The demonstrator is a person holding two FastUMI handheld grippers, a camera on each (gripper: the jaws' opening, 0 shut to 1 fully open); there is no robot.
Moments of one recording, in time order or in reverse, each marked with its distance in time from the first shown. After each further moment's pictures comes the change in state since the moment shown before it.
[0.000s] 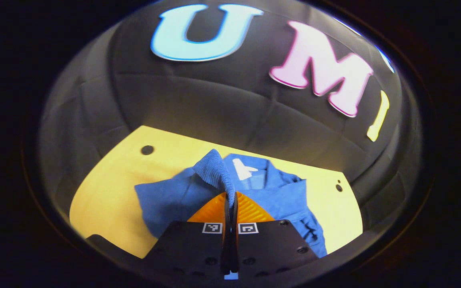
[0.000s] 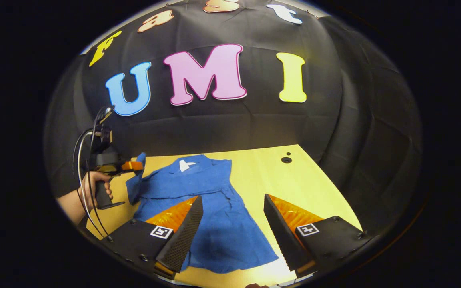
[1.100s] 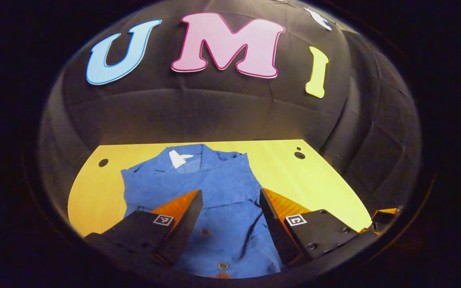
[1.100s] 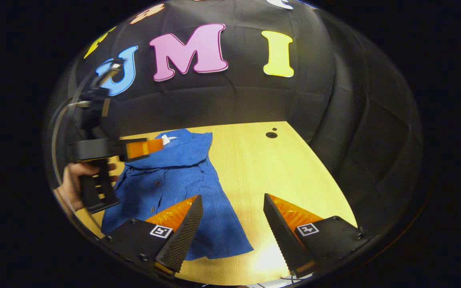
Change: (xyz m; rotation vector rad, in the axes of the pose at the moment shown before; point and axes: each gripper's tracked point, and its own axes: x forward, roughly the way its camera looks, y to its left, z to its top) left arm -0.053 -0.117 -0.096 0.267 0.011 -0.111; right arm 0.021 -0.052 -0.080 -0.011 0.155 -0.037
